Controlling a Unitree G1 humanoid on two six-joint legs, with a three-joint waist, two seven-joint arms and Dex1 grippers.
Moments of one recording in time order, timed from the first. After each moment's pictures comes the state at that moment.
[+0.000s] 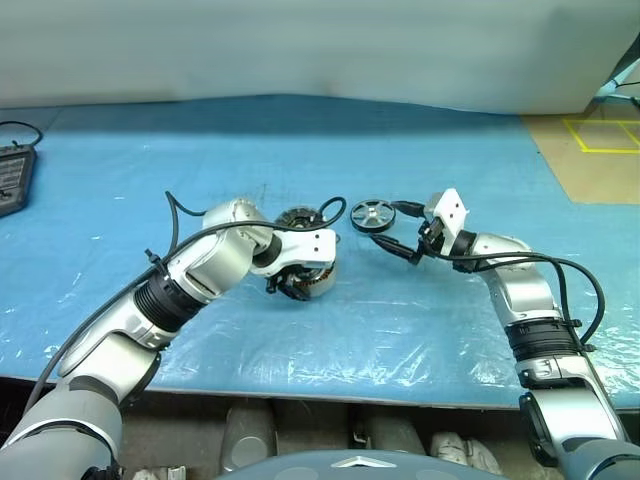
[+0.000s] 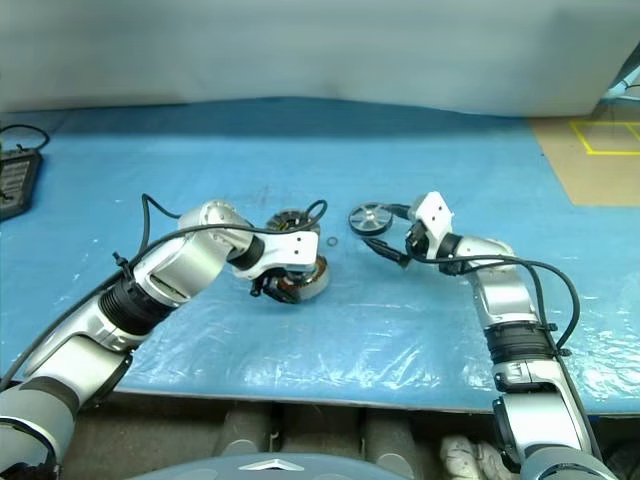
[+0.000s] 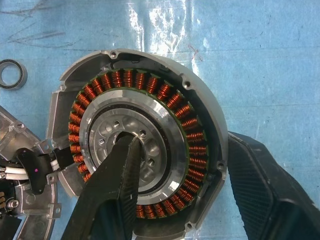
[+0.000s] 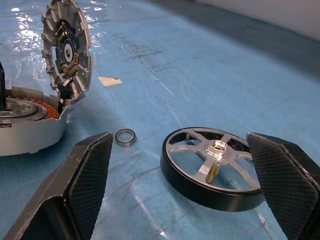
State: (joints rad) left arm -0.81 0.53 -0.62 -0.15 0.21 0.82 -1.39; right arm -0.49 -0.51 0.01 0.33 0.22 0.05 0.96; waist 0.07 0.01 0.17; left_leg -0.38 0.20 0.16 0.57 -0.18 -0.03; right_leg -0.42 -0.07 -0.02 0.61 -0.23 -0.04
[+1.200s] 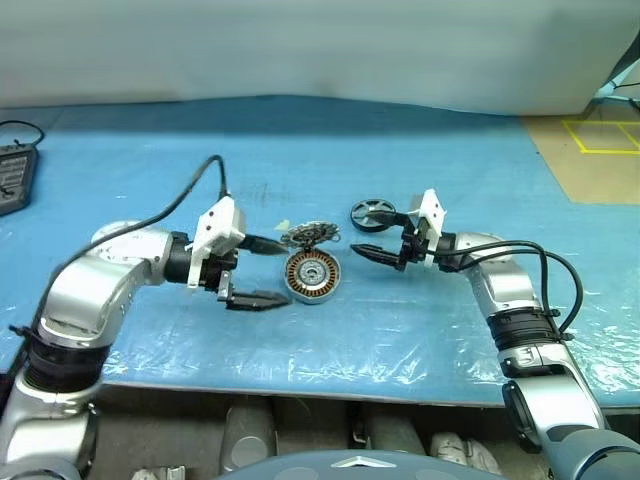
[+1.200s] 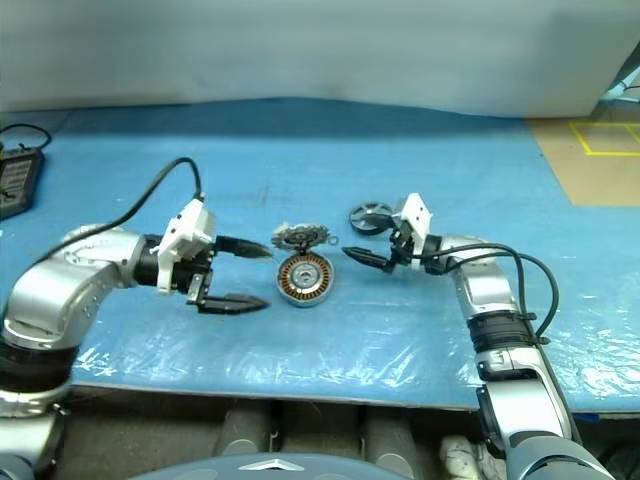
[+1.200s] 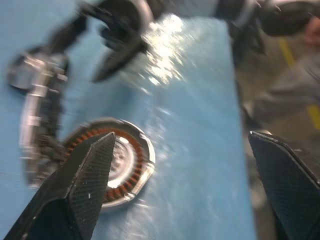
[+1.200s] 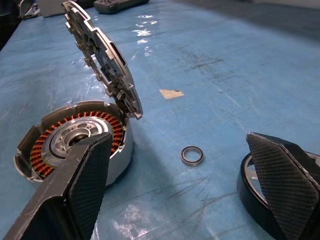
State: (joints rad) left arm -0.36 0.61 0.05 -0.36 -0.43 0.67 -1.21; right arm -0.54 -0.45 0.04 0.39 0.26 0.13 1.15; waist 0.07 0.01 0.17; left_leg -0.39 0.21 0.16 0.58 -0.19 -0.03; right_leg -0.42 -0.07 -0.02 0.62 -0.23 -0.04
